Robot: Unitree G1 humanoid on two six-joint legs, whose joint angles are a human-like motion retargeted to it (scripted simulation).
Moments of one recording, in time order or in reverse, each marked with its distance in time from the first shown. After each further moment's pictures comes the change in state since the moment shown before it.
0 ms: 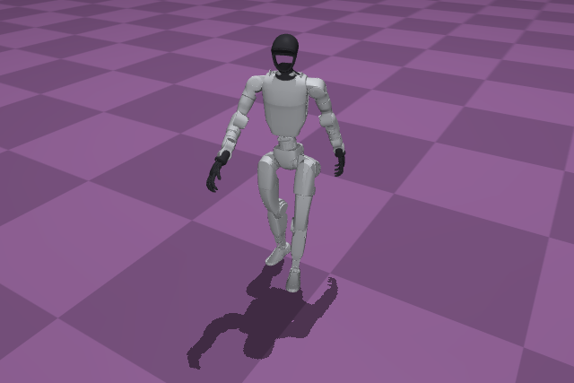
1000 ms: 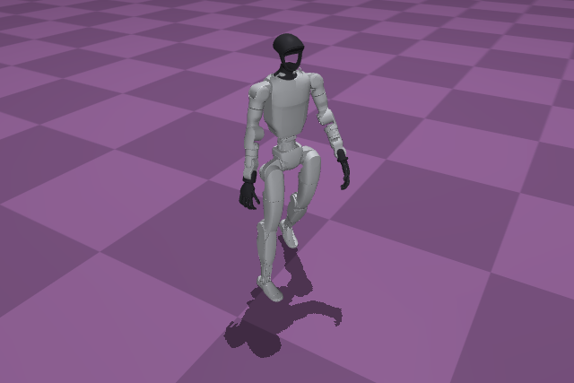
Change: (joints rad) left arm -0.607 -0.078 -0.258 -0.232 0.176 -0.109 0.039; right arm 0.442 0.088 -0.041 0.299 -0.053 0.034 0.088; waist -0.369 0.047 -0.013; left_leg 0.474 -0.119 -0.636 0.101 -0.056 -0.099; right_leg -0.171 -0.087 0.207 -0.055 0.195 0.052
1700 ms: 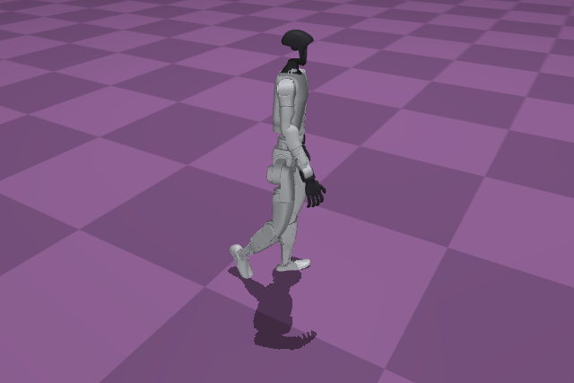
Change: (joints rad) left arm 0.333 0.046 0.422 0.298 -0.091 0.077 -0.193; right arm -0.027 -0.050 -0.018 -0.215 -0.192 -0.072 0.197; waist 0.153 0.141 -0.050; left_leg -0.177 0.181 0.749 -0.409 -0.032 -0.063; right_leg 0.099 0.158 -0.447 0.757 0.056 -0.076
